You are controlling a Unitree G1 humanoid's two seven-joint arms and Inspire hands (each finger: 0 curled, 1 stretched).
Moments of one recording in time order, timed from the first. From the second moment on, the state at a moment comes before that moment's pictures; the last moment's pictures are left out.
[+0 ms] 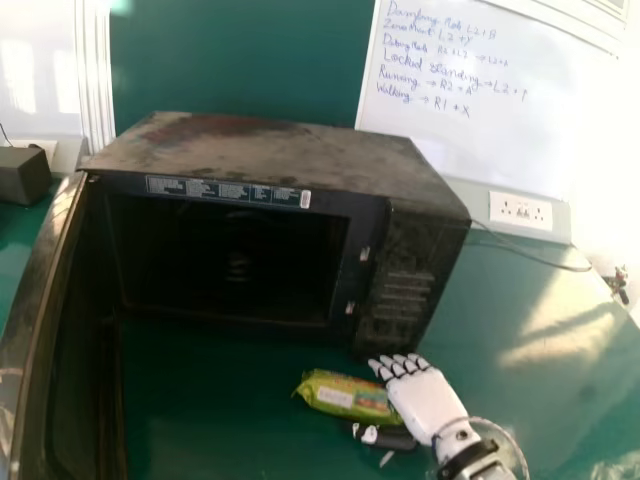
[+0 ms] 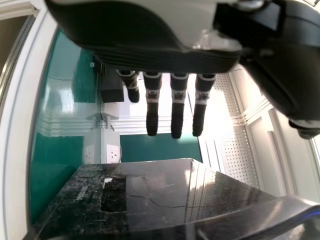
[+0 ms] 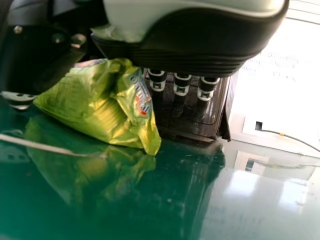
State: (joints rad) left arm 1.12 -0.07 0.41 -0.32 -0.65 -0.91 -0.57; right arm -0.12 -0.72 0.27 0.10 -1.06 -0.22 -0.10
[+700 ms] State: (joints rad) left arm 1.12 -0.09 0.34 -0.43 -0.85 -0.79 -0.57; right arm -0.13 -0.72 0.28 0.10 -0.99 -0.21 -0.17
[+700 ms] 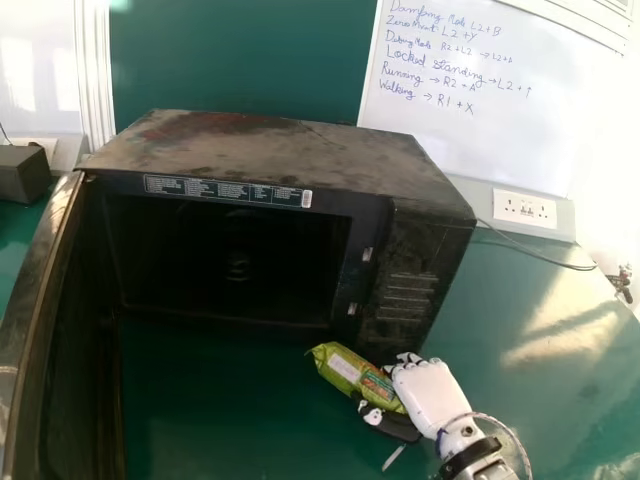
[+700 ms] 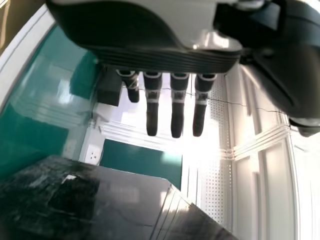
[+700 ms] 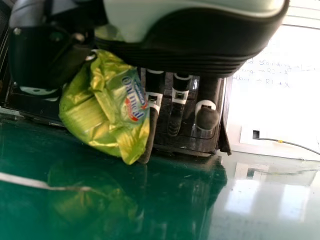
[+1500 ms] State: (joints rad) left arm 1.12 -0.09 0.35 -0.40 -0.88 -0.77 -0.60; right arm 0.00 -0.74 0.19 -0.17 -0.81 -0.33 -0.06
